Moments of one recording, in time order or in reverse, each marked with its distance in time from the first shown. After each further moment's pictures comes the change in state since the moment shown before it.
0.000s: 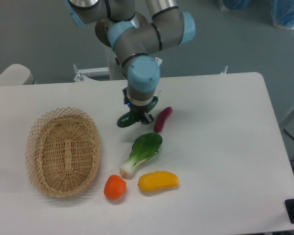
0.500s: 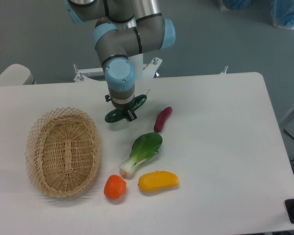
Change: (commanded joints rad) arm -0.012 -0.009 -0.063 0.083 0.008 -0.005
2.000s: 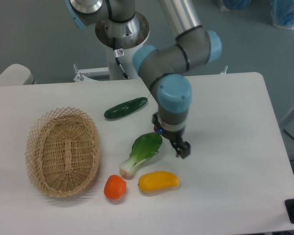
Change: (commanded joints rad) arm 0.198 -0.327 0.590 -0.023 -0.011 0.074
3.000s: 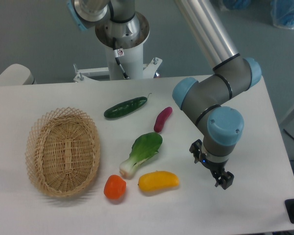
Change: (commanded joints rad) arm 0.046 -0.131 0.167 -0.020 -0.014 0.077
